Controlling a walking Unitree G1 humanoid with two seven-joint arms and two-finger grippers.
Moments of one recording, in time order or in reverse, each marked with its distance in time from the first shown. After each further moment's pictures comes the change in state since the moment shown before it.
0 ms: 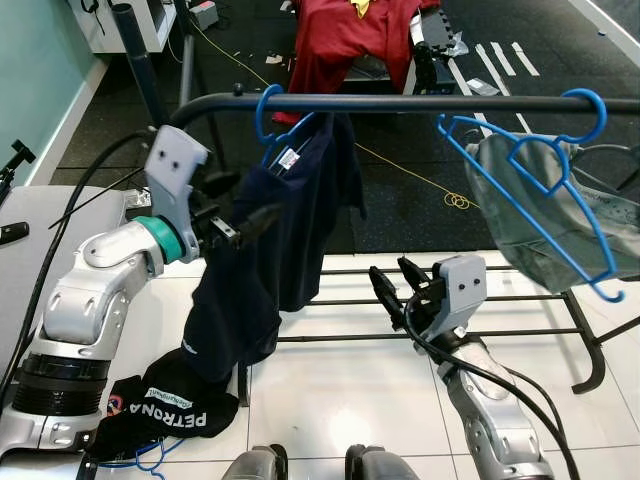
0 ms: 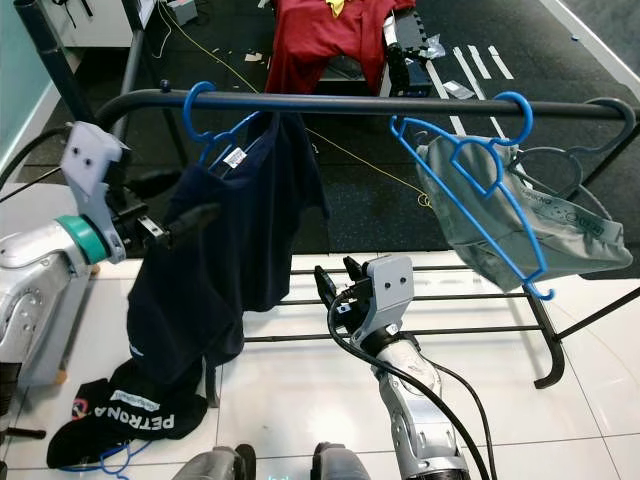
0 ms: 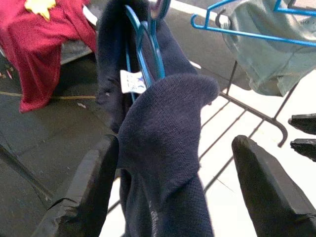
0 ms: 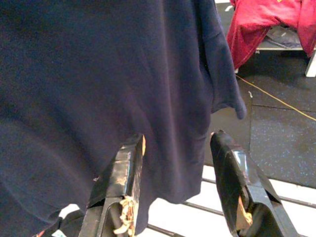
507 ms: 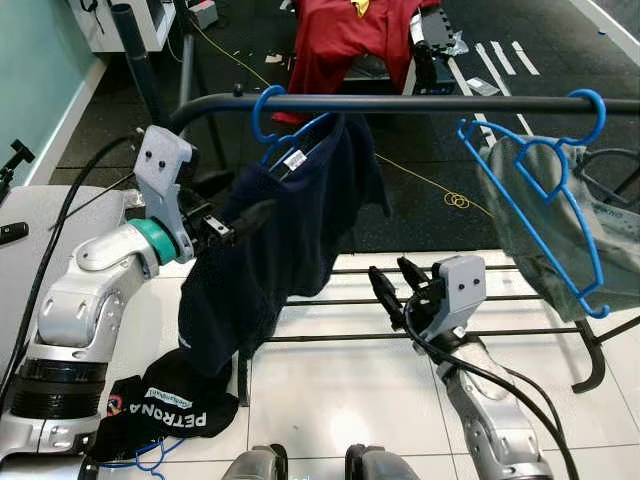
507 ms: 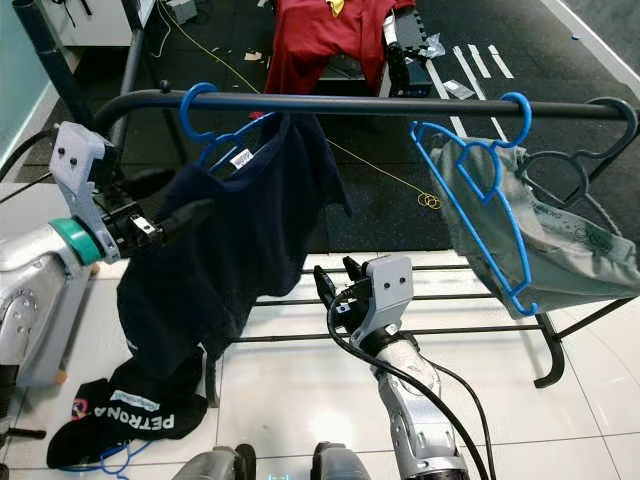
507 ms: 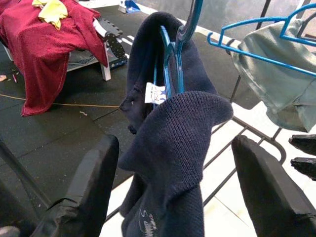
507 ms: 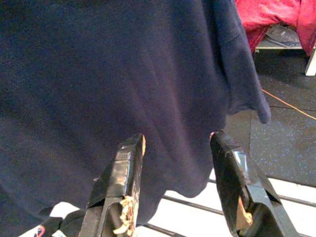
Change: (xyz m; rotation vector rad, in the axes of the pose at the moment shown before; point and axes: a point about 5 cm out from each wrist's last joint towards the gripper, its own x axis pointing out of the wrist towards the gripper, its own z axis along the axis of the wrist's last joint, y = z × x) left arm -0.007 0.006 0.001 -0.057 -0.075 0.022; right arm 0.000 0.000 -0.001 0.002 0.001 -0.003
